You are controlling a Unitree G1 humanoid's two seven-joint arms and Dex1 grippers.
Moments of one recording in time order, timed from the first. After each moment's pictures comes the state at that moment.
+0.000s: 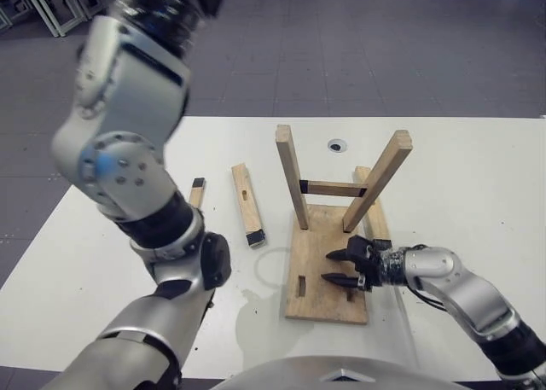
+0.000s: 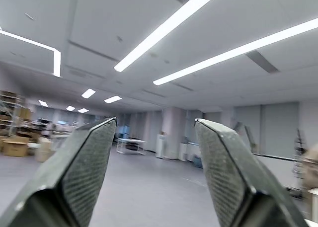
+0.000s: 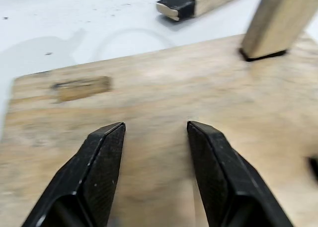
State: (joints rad) left arm -0.95 0.21 0.38 -0.47 -0.64 0.87 -0.01; right arm -0.10 -0.65 0.41 -0.35 0.24 0.59 0.82
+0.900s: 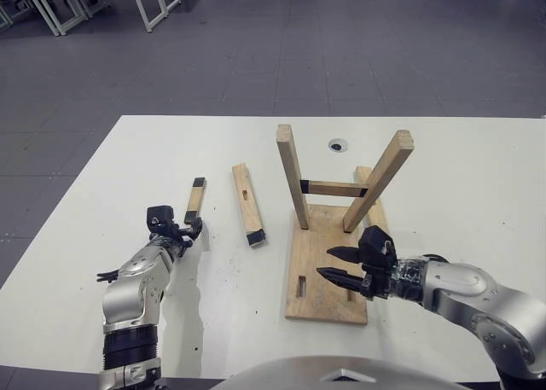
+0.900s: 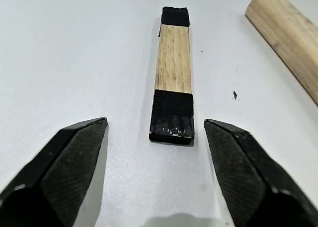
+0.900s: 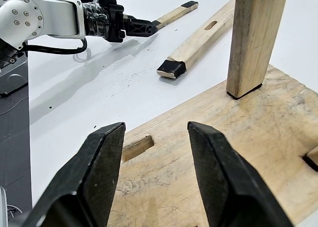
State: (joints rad) left arm 0.02 0.33 0.29 -0.05 -0.32 0.66 -0.16; right arm 0.06 -0.56 0.13 -0.85 0.64 1.07 0.52
